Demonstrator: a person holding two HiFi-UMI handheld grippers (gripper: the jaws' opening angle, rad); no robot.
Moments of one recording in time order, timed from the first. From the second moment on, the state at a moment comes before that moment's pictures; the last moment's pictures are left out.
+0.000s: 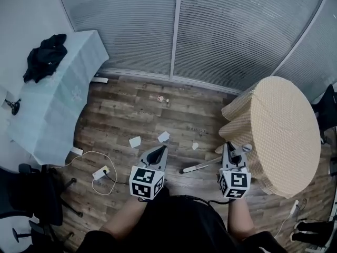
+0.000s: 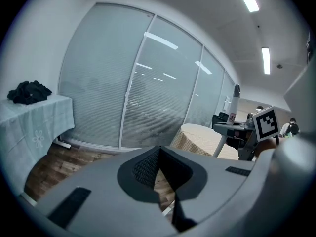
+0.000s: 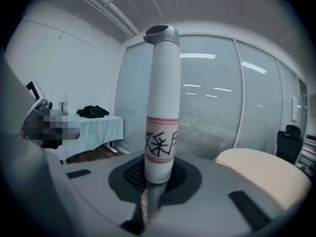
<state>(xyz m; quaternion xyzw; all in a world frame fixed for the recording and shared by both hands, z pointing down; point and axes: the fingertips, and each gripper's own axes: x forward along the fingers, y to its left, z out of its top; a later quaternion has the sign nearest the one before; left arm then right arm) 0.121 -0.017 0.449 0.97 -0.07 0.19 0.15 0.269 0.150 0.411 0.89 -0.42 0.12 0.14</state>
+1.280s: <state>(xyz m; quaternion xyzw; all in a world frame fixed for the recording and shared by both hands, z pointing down) 0.197 -0.073 0.488 0.92 -0.23 0.26 0.17 0.460 0.124 0.606 0.78 -0.52 0.20 0.27</state>
